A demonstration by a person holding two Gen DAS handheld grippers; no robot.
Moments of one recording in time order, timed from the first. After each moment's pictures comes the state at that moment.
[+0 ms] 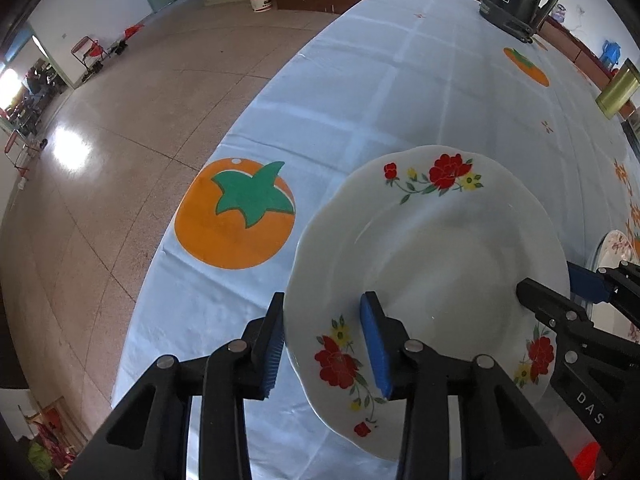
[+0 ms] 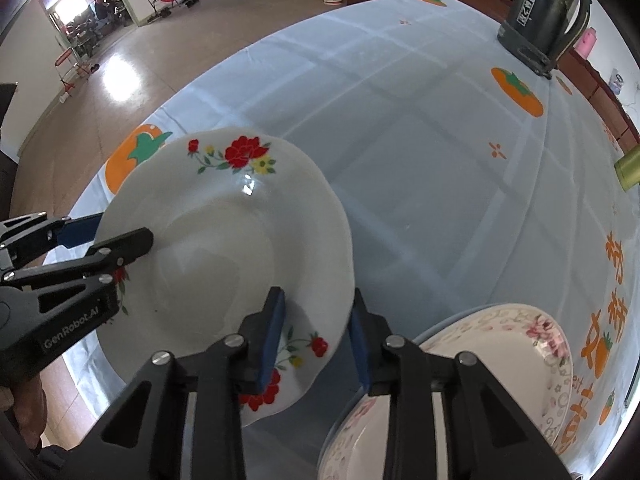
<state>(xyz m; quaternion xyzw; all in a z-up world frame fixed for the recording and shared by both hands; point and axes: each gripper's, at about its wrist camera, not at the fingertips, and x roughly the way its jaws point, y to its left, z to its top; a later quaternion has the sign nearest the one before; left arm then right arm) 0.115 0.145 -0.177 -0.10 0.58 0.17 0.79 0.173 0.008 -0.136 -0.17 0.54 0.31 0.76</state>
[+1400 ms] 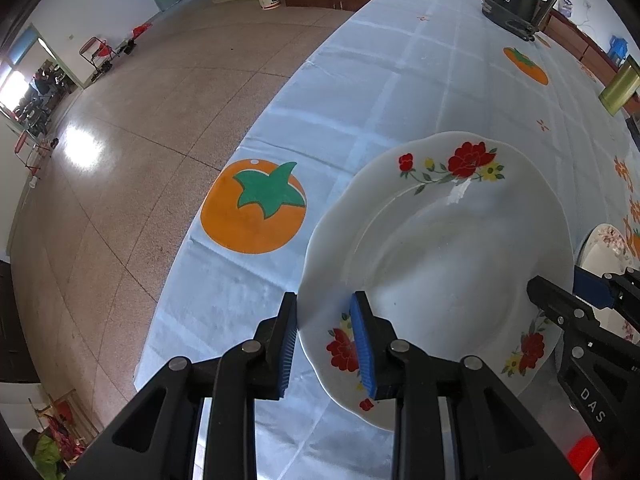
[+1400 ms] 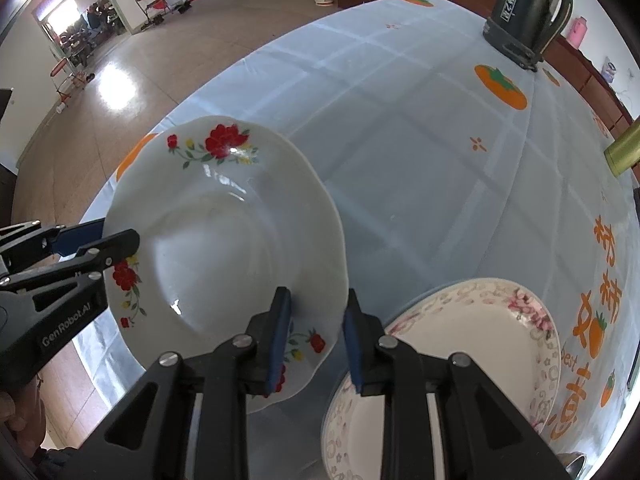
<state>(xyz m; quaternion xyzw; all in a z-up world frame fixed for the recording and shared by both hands) 0.106 0.138 -0.156 -0.09 0.59 0.19 0.78 0.170 -0.003 -0.118 -0.16 0.55 0.30 0.76</state>
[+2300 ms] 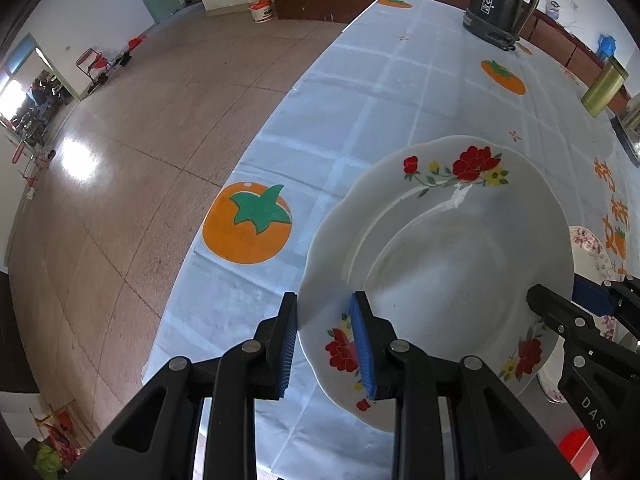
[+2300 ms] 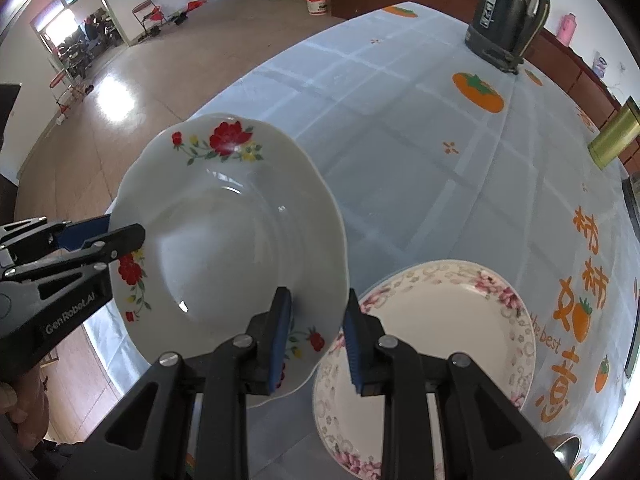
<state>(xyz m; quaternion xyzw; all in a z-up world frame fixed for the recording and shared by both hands) 0.102 0.125 -0.125 -0.08 0.58 0.18 0.79 0.163 -0.022 -0.093 -0.14 0.54 0.30 0.78</state>
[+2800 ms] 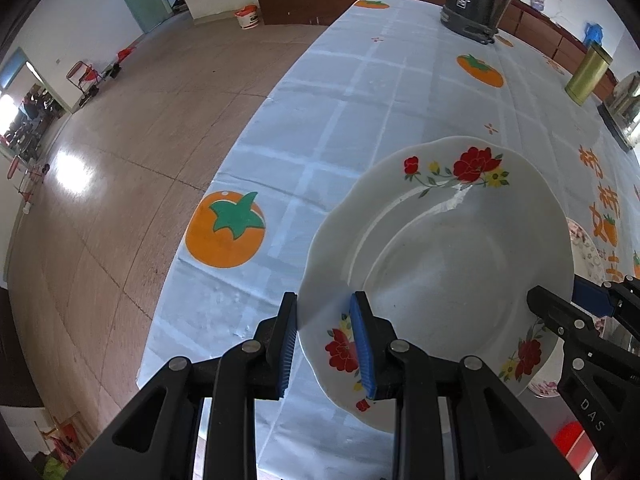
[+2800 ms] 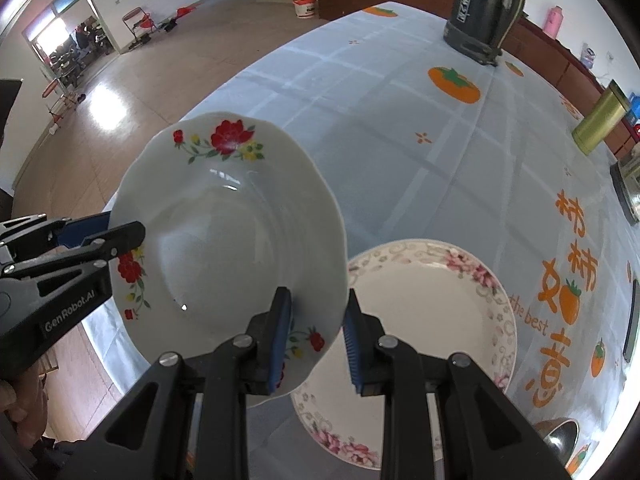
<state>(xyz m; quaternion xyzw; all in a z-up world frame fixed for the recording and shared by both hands) 0.109 0.100 -0.119 -0.06 0.58 0.16 0.80 0.158 -0.047 -0.086 -0.13 0.54 0.28 0.78</state>
